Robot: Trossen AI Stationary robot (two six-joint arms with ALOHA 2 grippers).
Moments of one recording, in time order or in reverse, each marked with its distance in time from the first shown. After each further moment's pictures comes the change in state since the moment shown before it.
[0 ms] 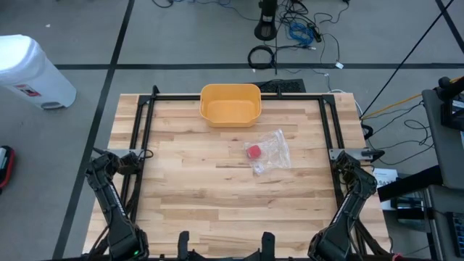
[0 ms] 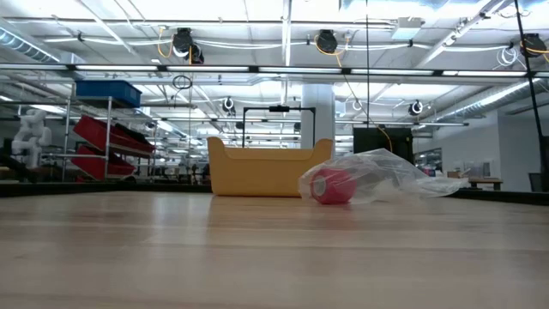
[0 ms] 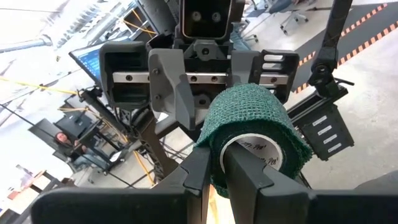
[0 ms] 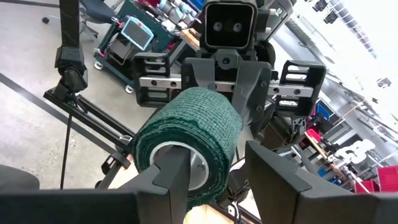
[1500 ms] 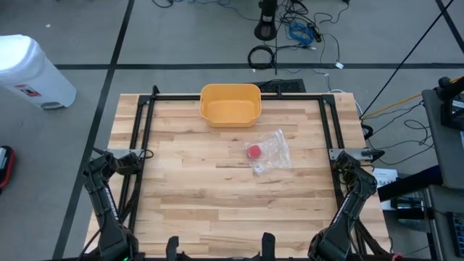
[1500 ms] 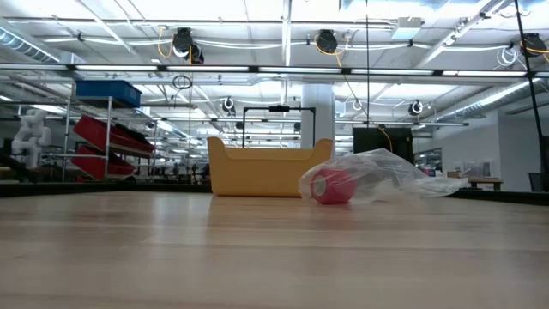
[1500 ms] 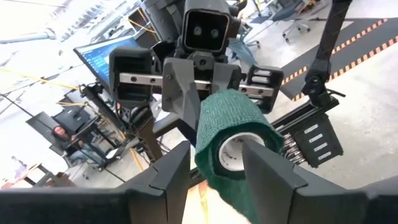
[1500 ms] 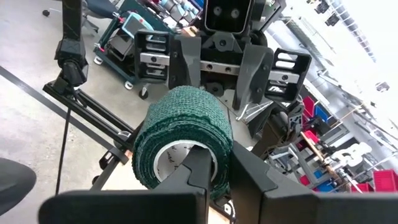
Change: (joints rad) left arm -0.068 0.000 0.000 0.023 -0.067 -0.042; right arm 0.003 0.000 0.000 -0.014 0.003 -0.020
